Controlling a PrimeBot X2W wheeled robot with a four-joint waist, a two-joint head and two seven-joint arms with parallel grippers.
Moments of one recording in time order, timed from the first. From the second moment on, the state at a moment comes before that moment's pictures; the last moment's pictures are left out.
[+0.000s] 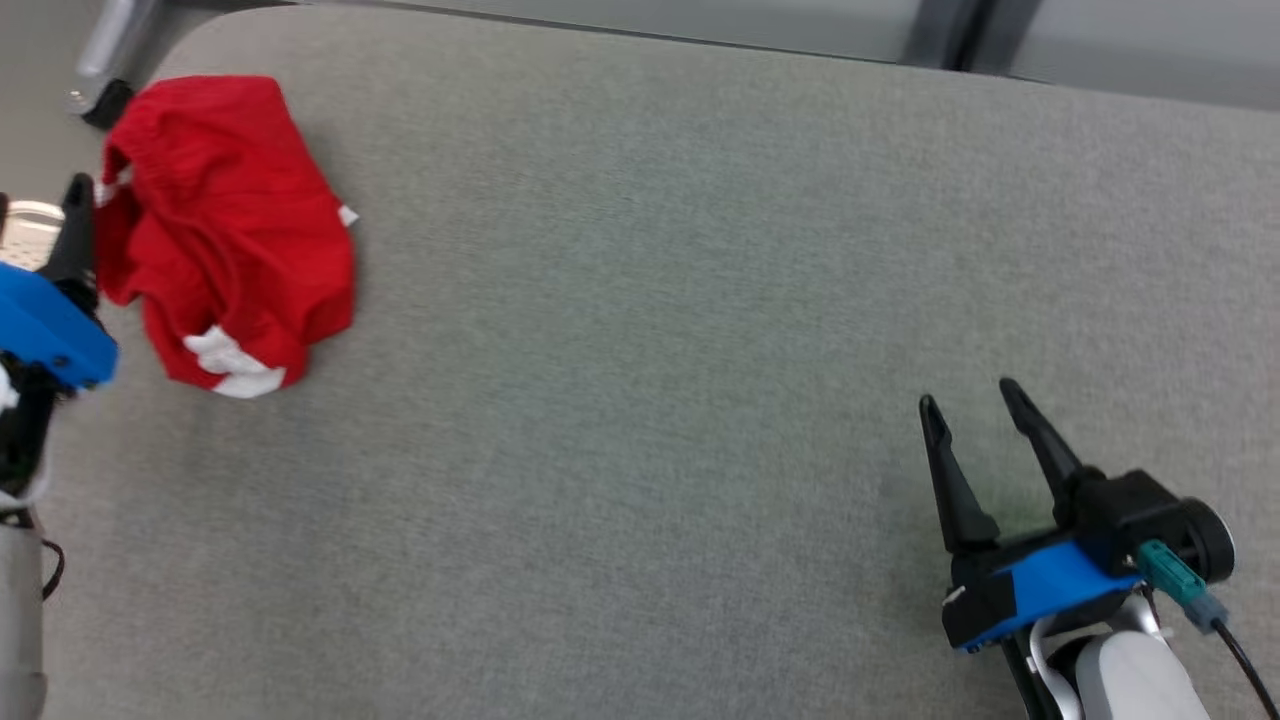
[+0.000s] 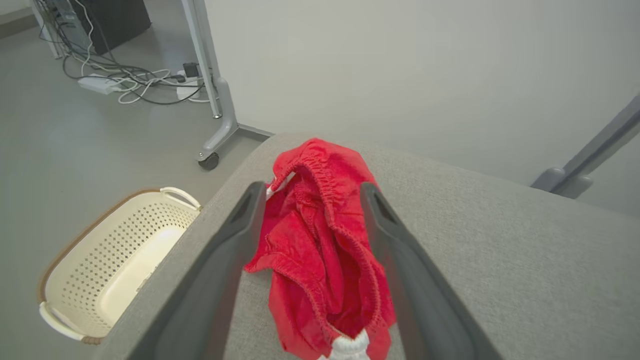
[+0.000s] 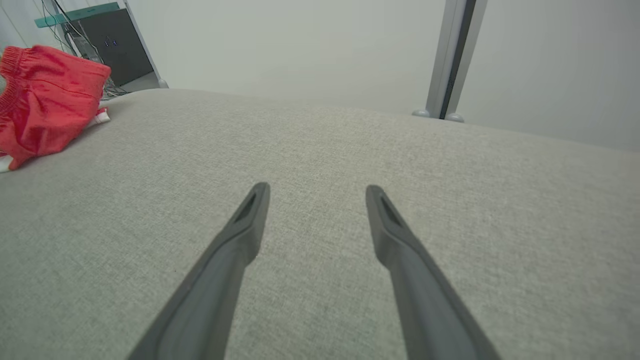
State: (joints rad) left arm -0.57 0.44 -0.01 0.37 -0.56 -0.07 0.31; right arm -0.15 -0.05 0.04 0.13 0.03 0.13 -0.14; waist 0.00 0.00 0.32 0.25
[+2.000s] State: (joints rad) left arm -0.60 0.22 -0.47 0.24 -0.71 -0.12 0.41; right arm -0.12 -0.05 0.08 0.15 0.19 0.13 -0.19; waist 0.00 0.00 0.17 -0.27
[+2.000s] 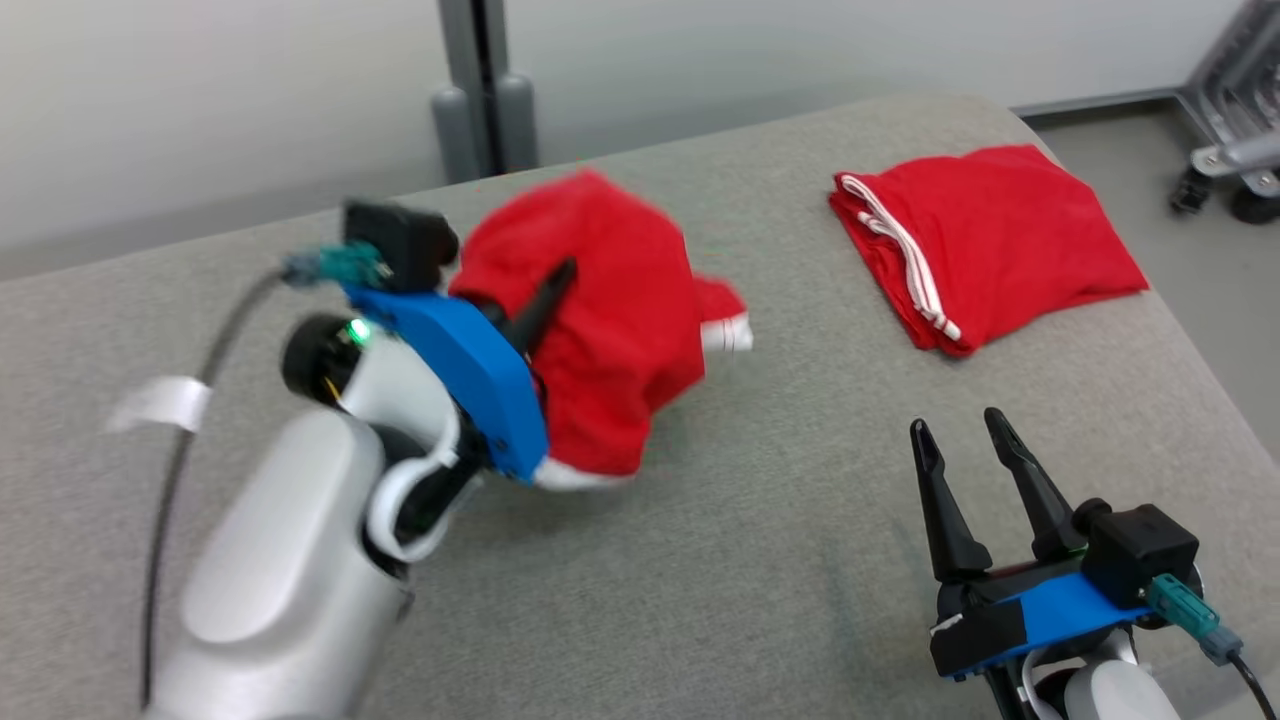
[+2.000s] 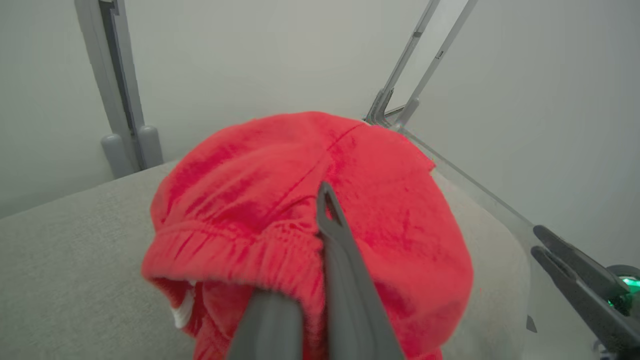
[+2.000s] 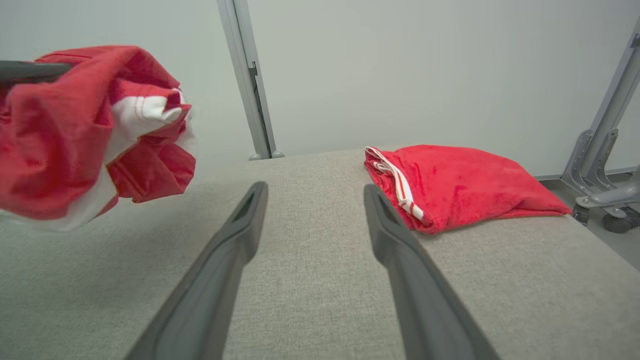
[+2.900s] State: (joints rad) left arm -0.47 0.17 -0.55 0.55 -0.63 -0.07 -0.12; right arm -0.09 -0.05 0.00 0.16 0.16 0.13 -0.19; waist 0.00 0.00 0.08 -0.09
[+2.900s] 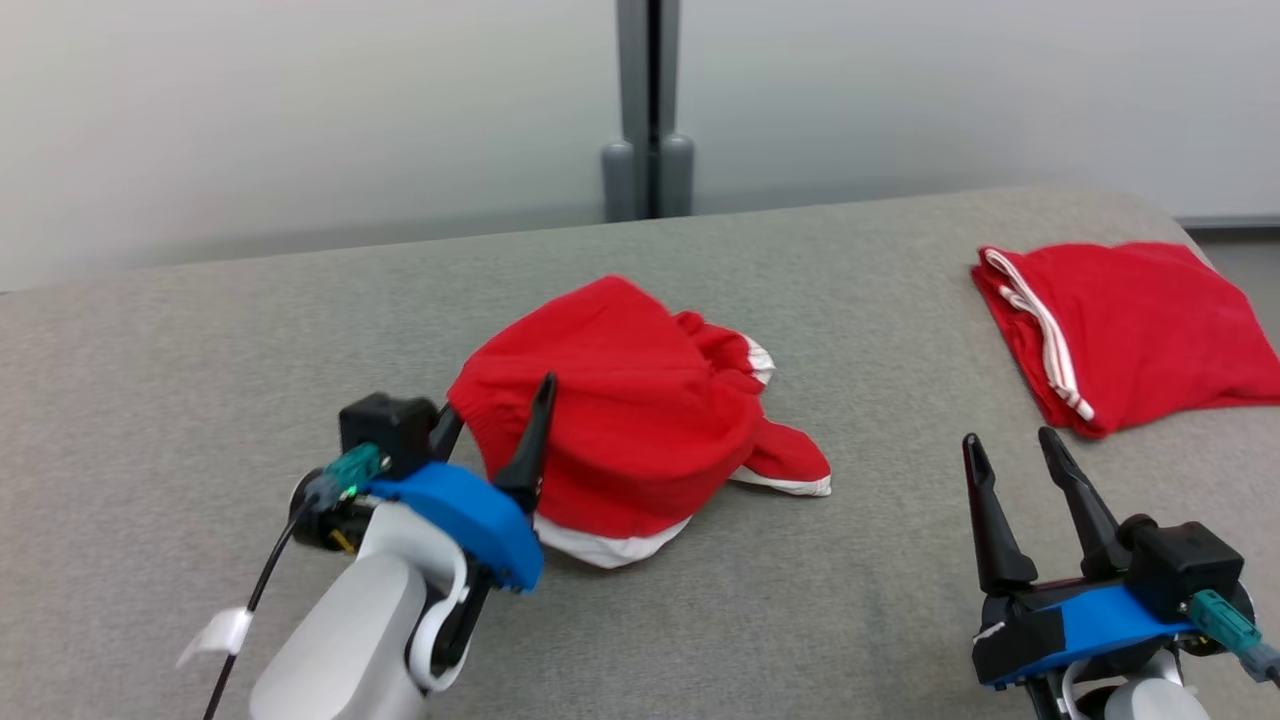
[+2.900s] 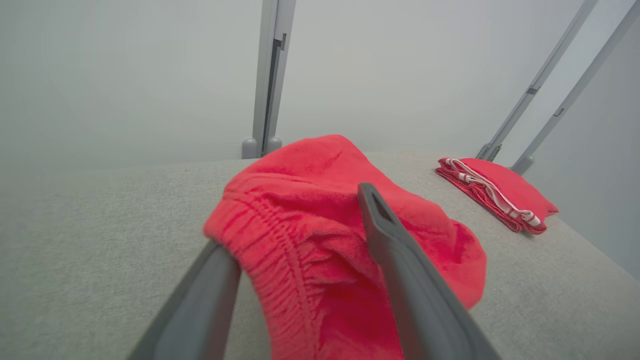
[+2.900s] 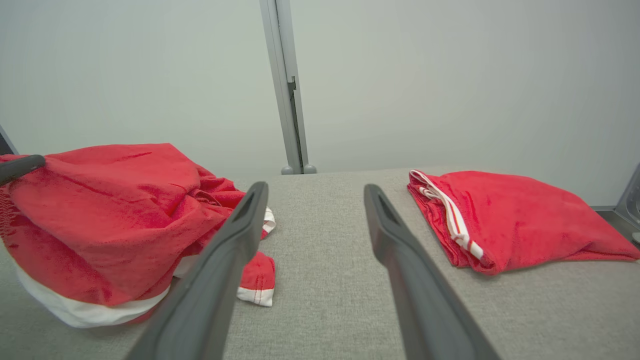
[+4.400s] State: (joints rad) left arm 0.05 0.18 -0.10 0.17 -0.34 -0.02 -0.26; right arm 0.00 -0.05 -0.07 0.10 0.17 0.13 -0.14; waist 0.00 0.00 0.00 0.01
